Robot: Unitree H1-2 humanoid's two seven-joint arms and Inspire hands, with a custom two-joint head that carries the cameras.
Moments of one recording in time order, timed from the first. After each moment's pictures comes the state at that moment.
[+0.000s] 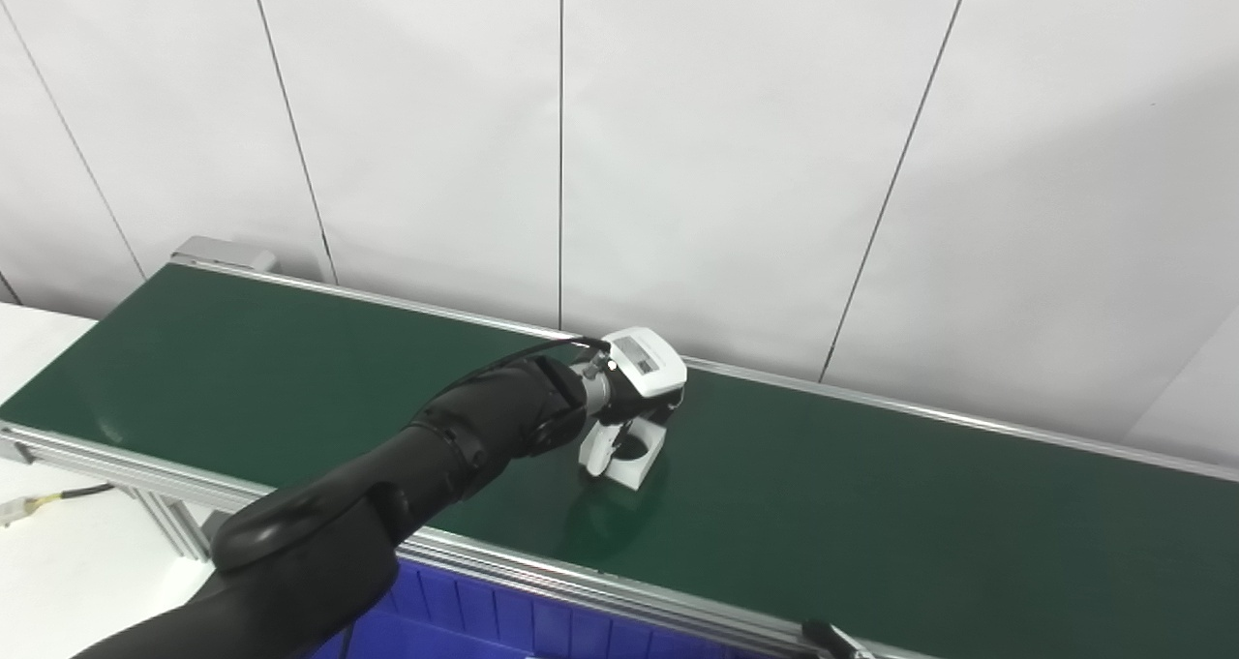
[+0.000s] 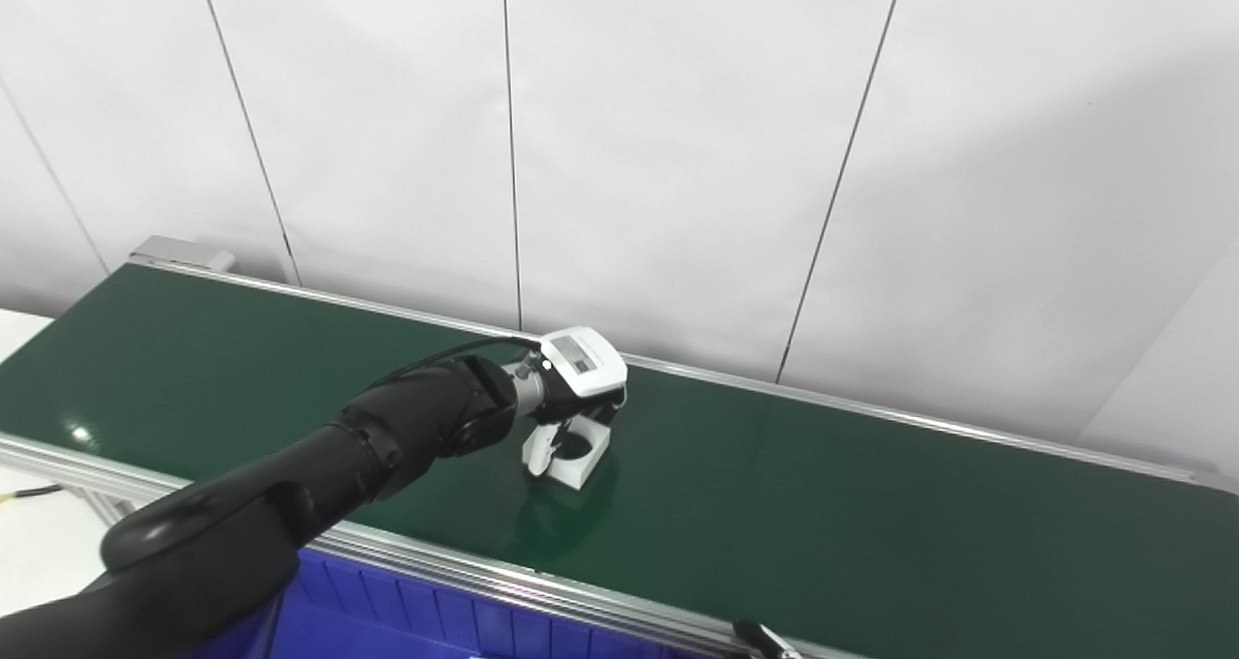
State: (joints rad) left arm -0.91 0.27 -0.76 0.81 1.01 -0.19 -0.15; right arm 0.14 -0.08 0.17 0.31 -0.01 -0.45 0.02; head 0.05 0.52
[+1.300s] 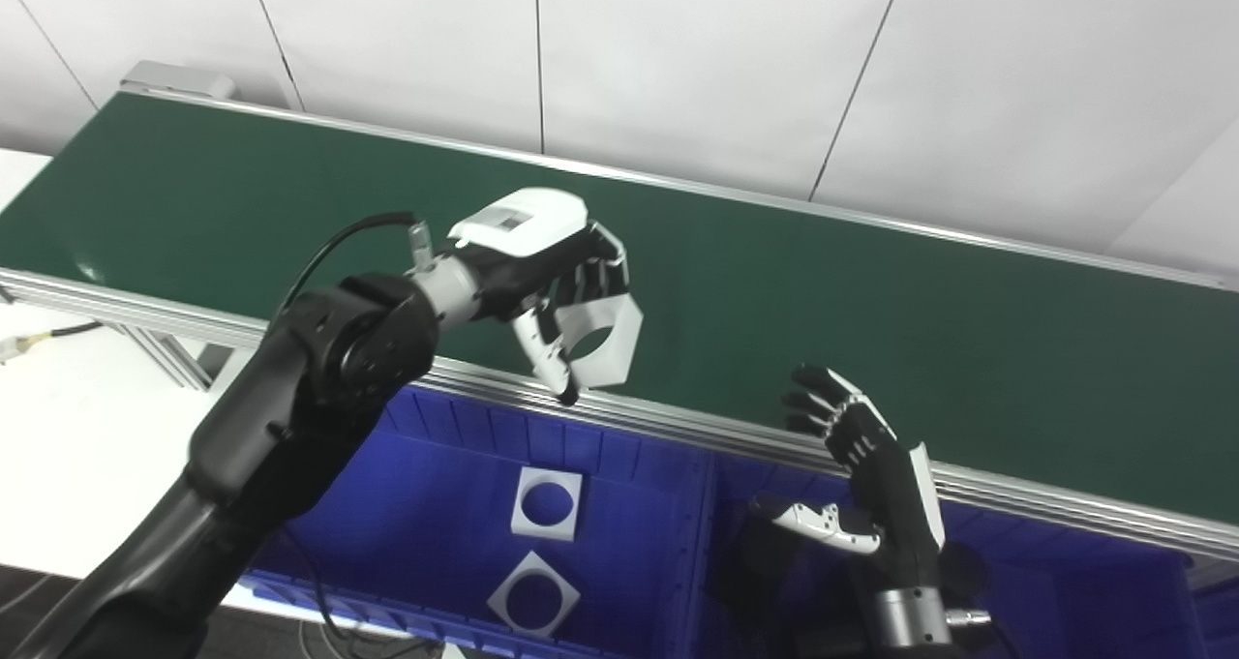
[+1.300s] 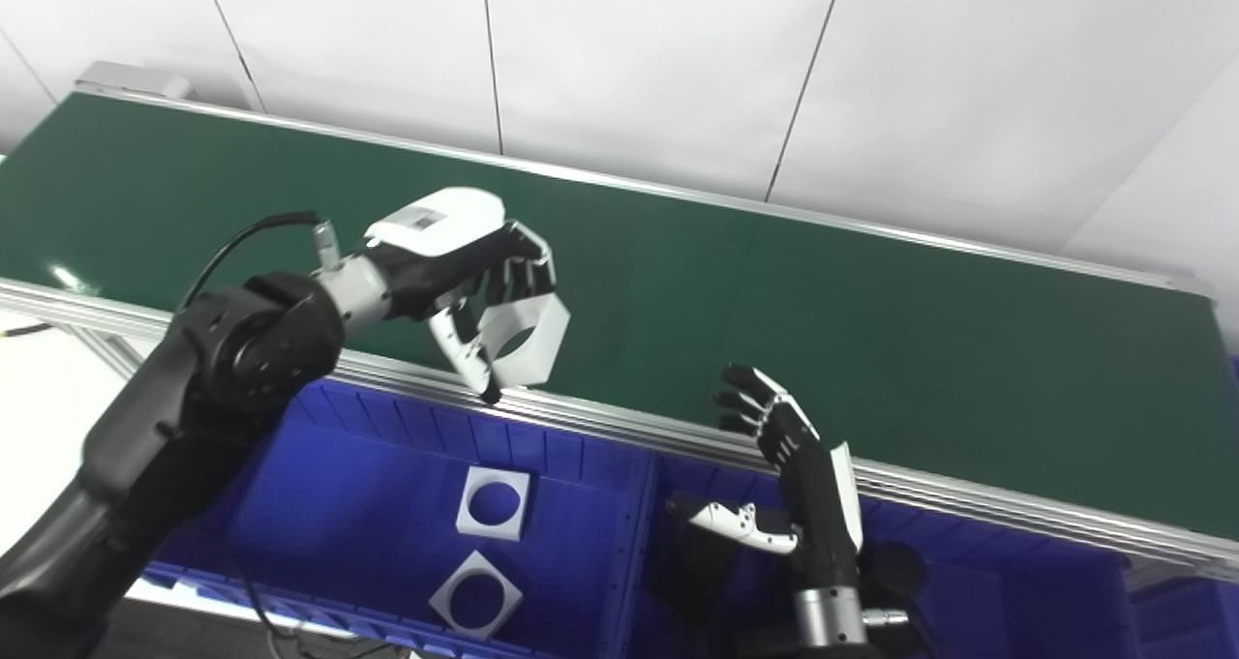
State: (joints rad) left arm -0.33 0.40 -0.34 -0.35 0.75 0.22 -0.67; right arm 0.12 -0.06 0.13 0.12 0.00 -0.45 0.09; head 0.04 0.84
